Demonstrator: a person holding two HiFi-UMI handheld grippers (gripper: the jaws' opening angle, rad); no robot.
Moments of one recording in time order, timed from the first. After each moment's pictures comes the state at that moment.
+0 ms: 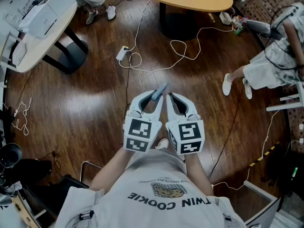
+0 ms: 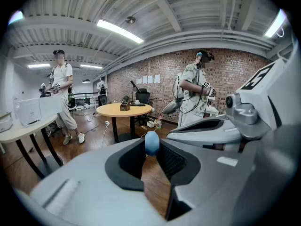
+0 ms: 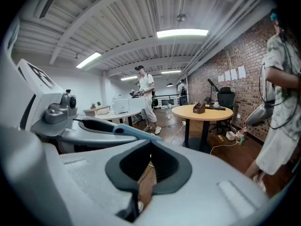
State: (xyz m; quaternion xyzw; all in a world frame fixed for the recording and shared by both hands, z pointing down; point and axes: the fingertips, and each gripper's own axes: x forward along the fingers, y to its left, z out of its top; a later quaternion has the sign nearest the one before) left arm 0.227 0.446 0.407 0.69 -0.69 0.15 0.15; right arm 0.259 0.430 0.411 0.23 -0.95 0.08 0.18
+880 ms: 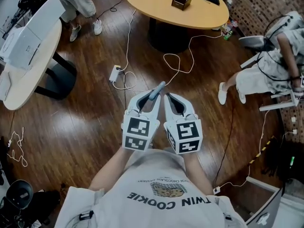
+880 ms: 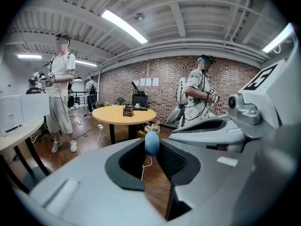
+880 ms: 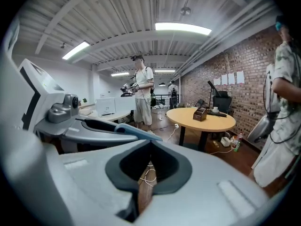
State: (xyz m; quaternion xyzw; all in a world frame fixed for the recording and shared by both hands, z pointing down) left arm 0.016 0.333 0.401 0.73 -0.65 0.12 0.15; right arm 0.052 0.323 0.402 0.29 -0.93 0.07 0.20
